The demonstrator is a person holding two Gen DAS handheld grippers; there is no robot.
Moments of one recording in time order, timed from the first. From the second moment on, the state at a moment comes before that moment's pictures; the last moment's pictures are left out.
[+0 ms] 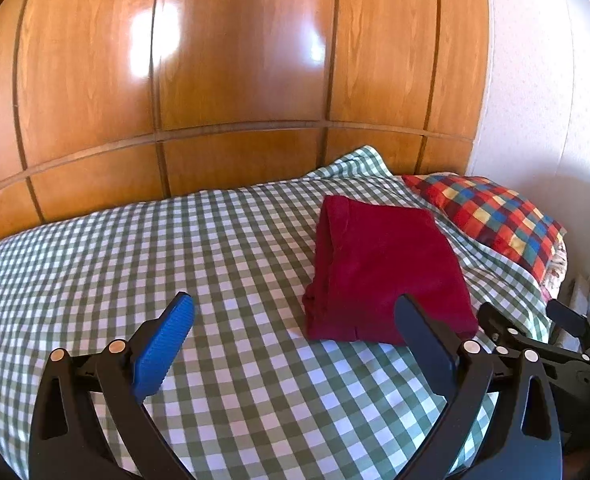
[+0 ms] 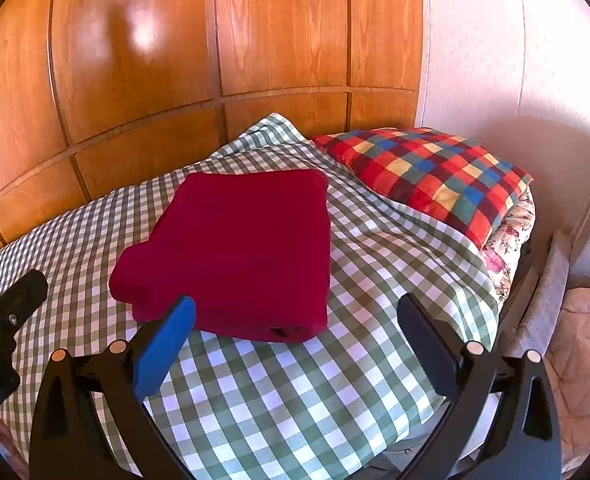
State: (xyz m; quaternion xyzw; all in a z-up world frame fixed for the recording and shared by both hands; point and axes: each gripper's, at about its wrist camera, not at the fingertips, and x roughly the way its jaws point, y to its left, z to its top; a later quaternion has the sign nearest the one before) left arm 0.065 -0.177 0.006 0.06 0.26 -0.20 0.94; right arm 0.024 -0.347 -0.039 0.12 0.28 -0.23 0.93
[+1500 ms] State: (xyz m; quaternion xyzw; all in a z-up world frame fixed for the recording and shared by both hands) left arm 0.055 -0.169 0.011 0.06 0.24 -0.17 0.95; right arm 0.018 -0.335 -0.041 0.11 0.27 -0.21 0.93
